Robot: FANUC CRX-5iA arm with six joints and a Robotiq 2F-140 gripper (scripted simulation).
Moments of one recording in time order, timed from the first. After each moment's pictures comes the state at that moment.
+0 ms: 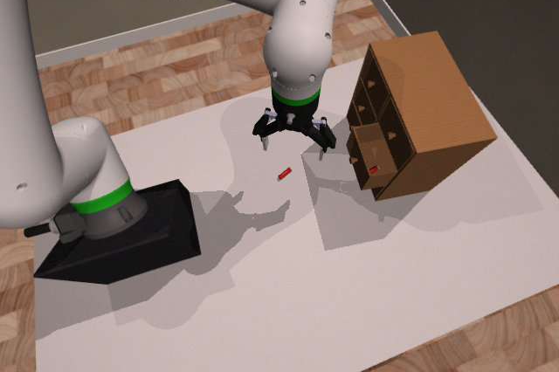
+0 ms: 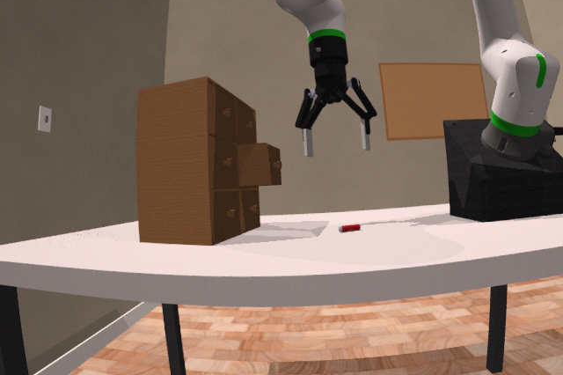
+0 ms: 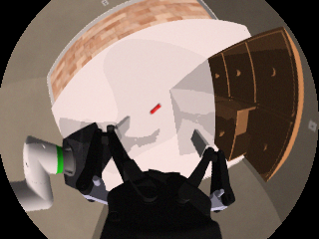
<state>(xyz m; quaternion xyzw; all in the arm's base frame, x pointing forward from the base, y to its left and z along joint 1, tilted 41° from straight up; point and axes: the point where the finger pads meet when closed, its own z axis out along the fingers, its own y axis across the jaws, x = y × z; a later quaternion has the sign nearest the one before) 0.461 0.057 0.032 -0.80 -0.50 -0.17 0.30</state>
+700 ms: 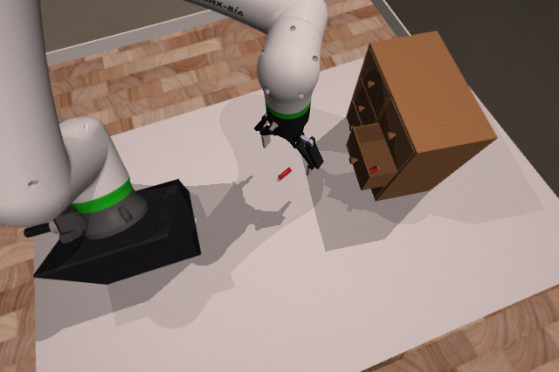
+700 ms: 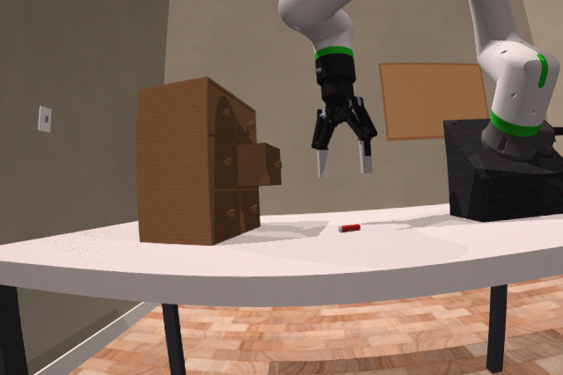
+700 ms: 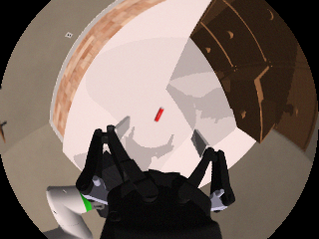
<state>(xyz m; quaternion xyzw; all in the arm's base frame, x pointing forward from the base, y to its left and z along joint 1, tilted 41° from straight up) 0.446 0.095 -0.001 -0.88 -0.32 -0.10 0.33</state>
